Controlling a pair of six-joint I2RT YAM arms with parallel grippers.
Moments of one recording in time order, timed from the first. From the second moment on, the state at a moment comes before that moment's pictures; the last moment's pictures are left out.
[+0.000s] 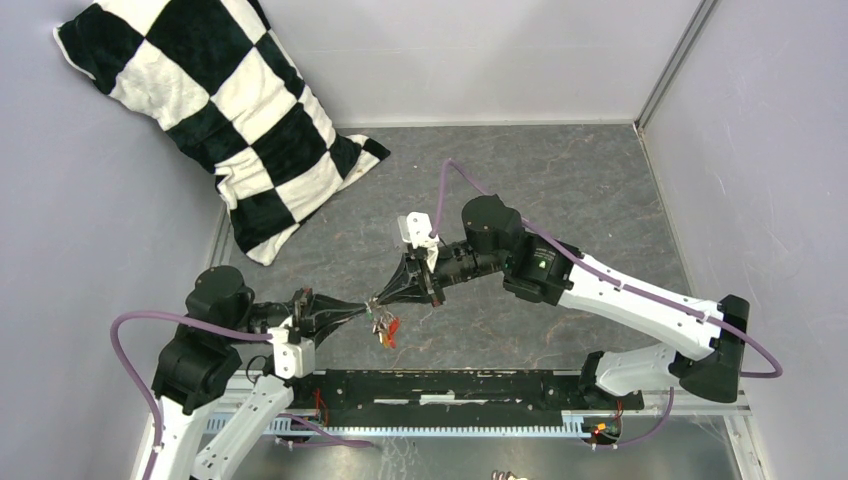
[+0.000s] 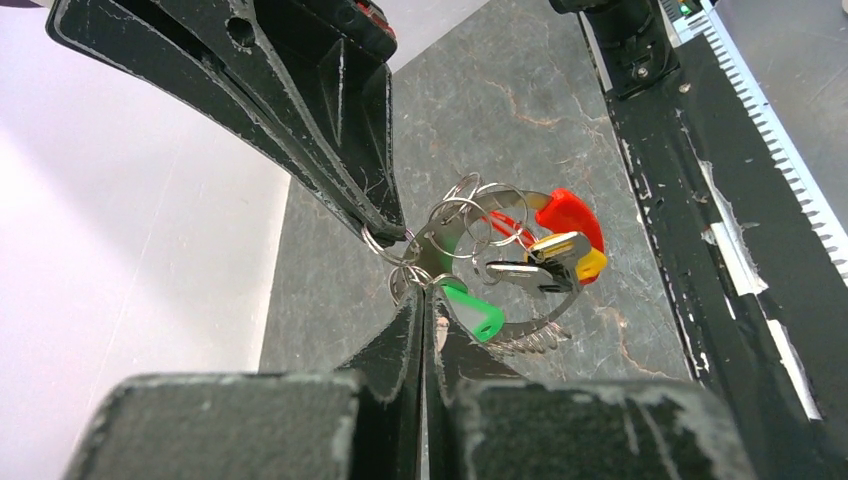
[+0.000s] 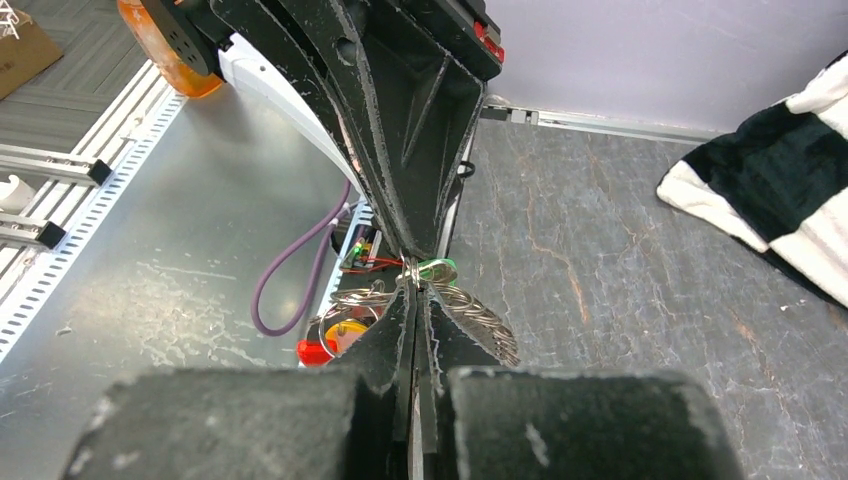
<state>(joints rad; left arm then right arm) -0.41 0.42 0.96 -0.84 1.04 0.98 1.10 1.30 1.27 -0.16 -0.69 -0.09</state>
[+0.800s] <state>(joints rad) -0.41 0.41 0.97 -0.89 1.05 0.98 1.08 1.25 1.11 0.22 -0.67 0.11</state>
